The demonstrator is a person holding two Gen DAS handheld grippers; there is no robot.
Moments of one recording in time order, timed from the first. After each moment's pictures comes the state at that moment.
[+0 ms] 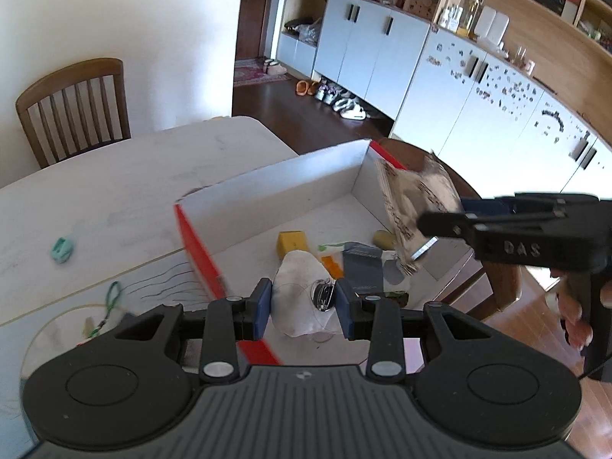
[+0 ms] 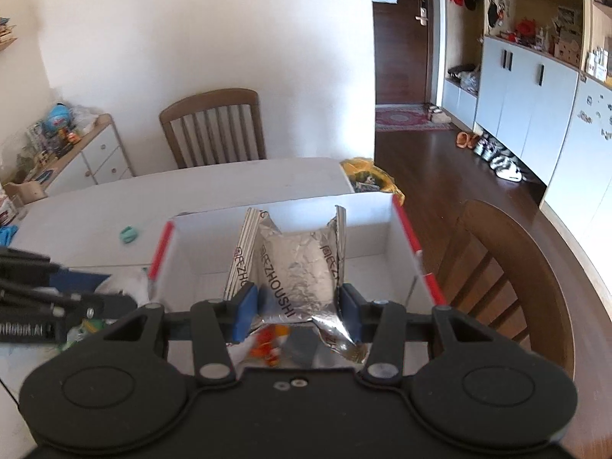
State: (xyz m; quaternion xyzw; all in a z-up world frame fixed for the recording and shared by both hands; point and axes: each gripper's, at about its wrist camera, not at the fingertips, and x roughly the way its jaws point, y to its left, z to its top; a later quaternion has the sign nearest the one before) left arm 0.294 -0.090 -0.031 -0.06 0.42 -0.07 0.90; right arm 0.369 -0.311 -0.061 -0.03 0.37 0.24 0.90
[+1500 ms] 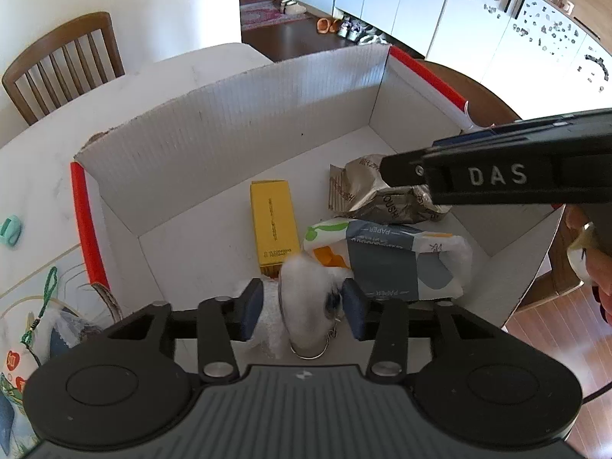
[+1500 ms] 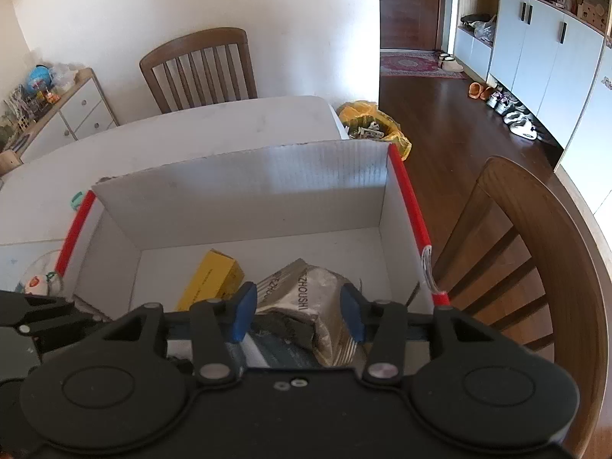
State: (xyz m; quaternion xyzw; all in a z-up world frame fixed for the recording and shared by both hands) left arm 0.365 -0.147 -0.116 -0.02 0.51 -0.02 0.86; right arm 0.452 -0.307 -0.122 -0.05 0.45 0.25 0.85
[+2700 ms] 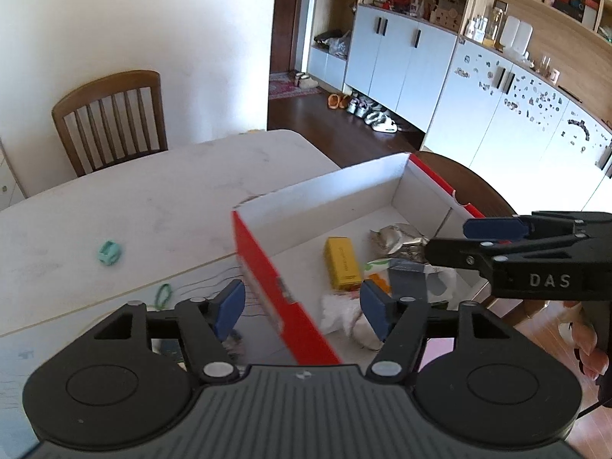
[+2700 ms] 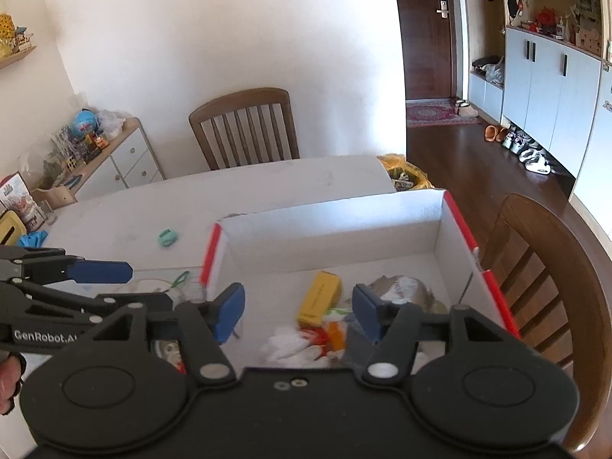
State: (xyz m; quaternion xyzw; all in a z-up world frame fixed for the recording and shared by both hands) left arm 0.267 -0.056 -0.014 -0.04 0.40 -0.02 0.92; right arm 0.354 -0.284 -0.054 0.00 0.38 0.28 0.88
